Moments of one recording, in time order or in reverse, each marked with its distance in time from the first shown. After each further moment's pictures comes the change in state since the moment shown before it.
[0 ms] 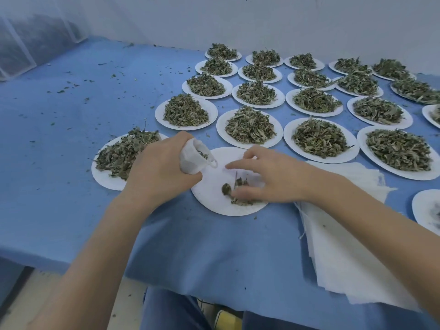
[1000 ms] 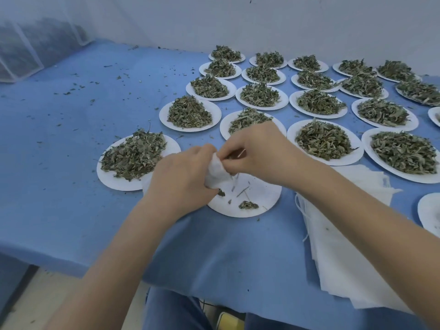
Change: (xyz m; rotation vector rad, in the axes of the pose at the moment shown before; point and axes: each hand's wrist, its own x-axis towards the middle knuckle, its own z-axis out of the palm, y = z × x) left_hand -0.008 0.022 0.013 0.266 -0.026 0.162; right_hand 0.012 -0.049 -0.032 0.184 0.301 -0.108
